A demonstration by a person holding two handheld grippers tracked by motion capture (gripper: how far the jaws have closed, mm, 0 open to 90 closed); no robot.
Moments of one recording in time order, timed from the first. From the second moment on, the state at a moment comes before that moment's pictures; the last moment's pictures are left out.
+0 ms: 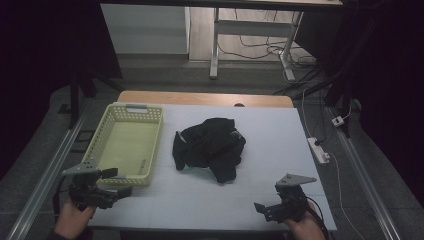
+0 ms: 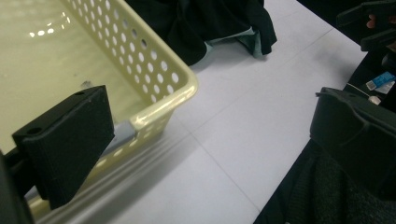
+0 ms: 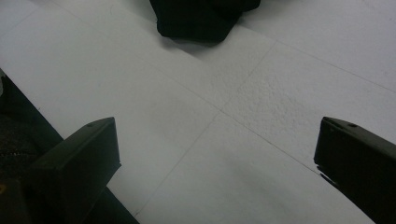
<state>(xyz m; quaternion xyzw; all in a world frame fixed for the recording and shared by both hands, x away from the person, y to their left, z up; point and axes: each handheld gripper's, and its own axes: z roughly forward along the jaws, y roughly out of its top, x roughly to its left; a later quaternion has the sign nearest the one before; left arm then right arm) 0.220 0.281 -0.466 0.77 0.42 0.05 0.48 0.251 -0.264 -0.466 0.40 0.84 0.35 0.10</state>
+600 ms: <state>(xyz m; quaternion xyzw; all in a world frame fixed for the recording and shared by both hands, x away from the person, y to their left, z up) 0.200 0.301 -0.471 0.76 0.45 0.06 0.47 0.251 -0.264 -0.467 0.40 0.84 0.34 0.10</state>
